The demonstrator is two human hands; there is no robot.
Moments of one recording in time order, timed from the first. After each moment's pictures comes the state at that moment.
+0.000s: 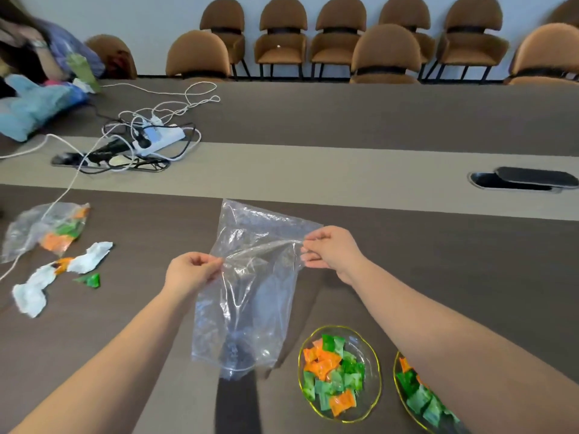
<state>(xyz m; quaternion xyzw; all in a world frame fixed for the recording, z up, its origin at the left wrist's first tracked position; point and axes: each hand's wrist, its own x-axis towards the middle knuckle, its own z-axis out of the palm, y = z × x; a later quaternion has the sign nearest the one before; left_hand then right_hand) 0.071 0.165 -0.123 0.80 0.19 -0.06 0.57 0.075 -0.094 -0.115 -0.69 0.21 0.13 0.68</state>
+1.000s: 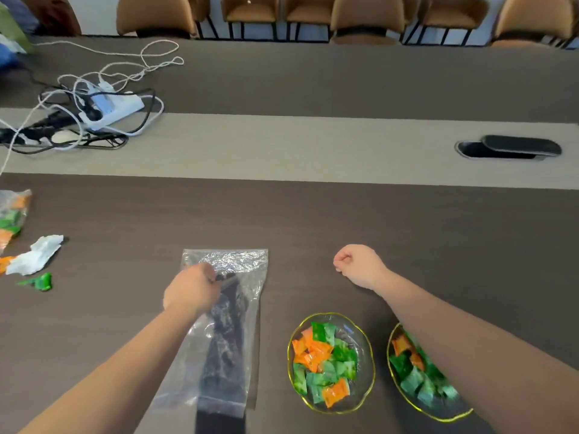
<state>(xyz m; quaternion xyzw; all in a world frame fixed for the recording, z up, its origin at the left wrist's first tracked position) 0.077 0.145 -0.187 0.97 0.09 -0.19 0.14 0.053 -0.163 -0.202 -0.90 0.17 0.19 0.34</state>
